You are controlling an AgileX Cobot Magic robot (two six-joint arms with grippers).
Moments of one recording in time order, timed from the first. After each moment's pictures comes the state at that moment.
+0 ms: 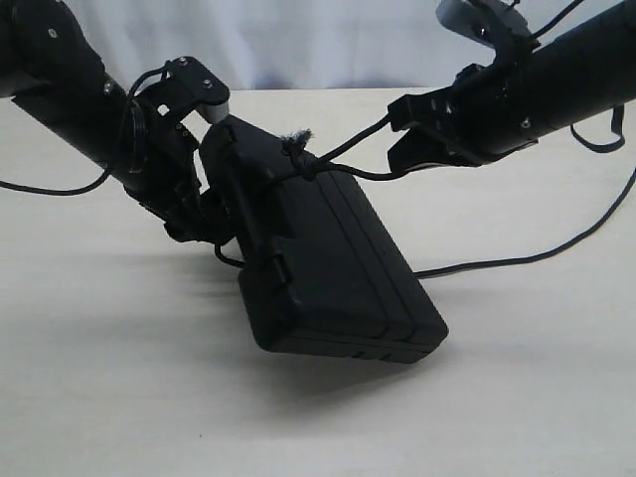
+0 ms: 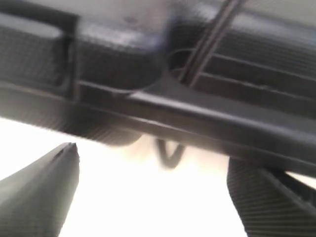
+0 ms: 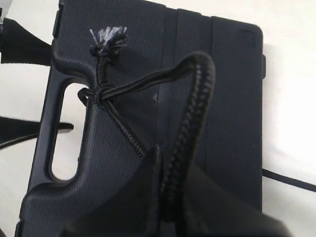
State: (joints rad) left arm -0.40 1.74 -1.14 -0.43 0.73 0.86; right arm 0.37 1.57 -1.13 0.73 0.79 -0.46
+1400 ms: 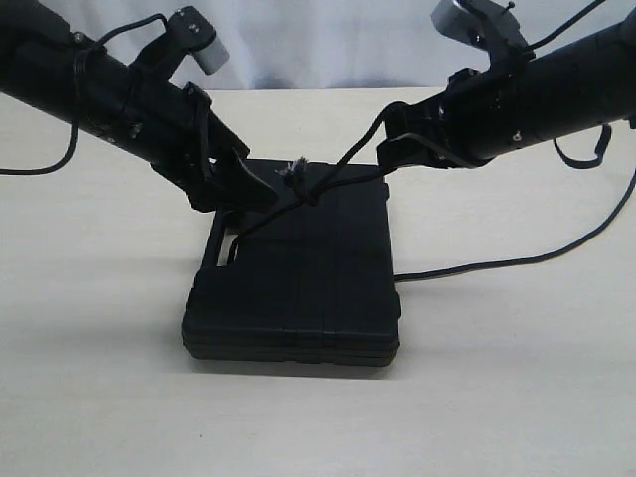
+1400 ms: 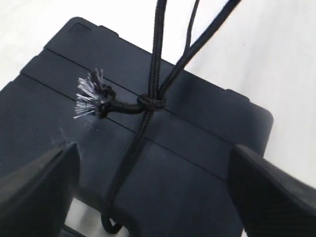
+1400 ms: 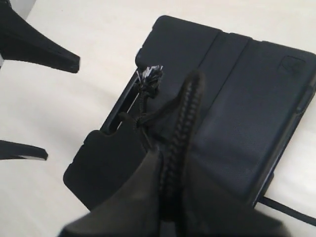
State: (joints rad) left arm -0.33 1.71 -1.14 -0.95 0.83 1.36; right arm 0.37 1.57 -1.06 0.90 0.71 -0.69
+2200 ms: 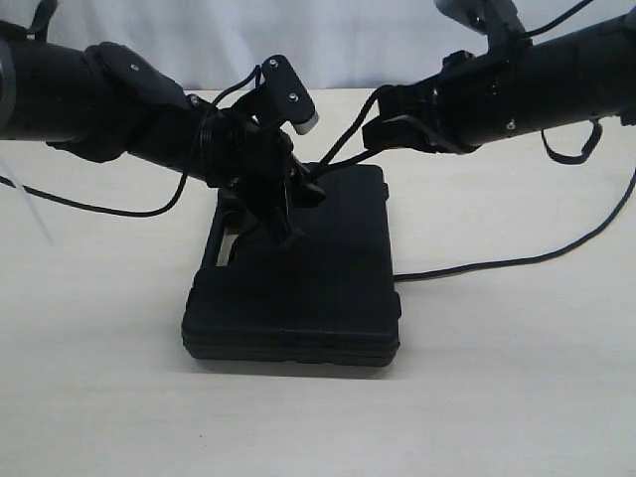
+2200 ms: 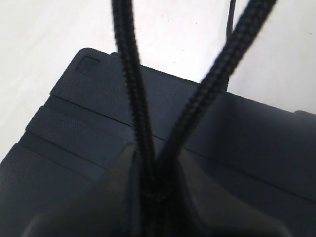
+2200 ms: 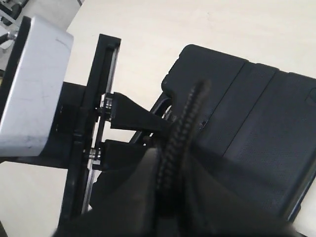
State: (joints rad) left arm -0.54 1.86 -1.14 -1.08 0.44 1.60; right arm 0.37 1.57 -1.07 1.06 0.71 -0.82
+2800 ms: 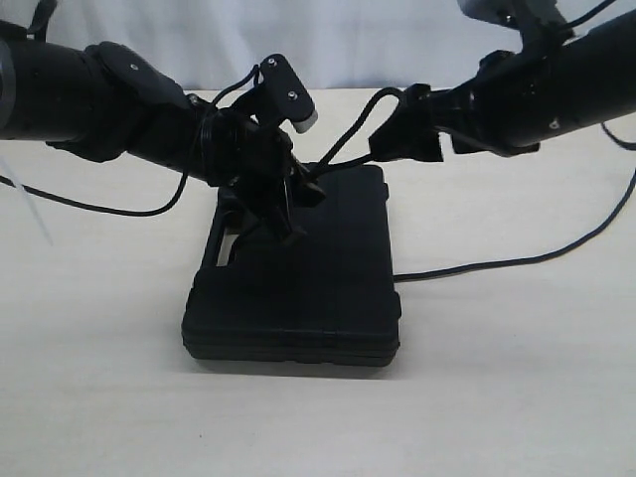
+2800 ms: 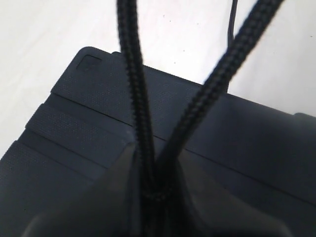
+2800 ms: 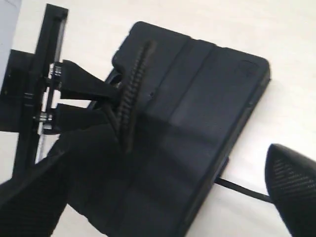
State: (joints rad) left arm -0.54 1.86 -1.14 -1.08 0.44 1.58; right arm 0.37 1.45 -1.07 0.64 0.71 -0.48
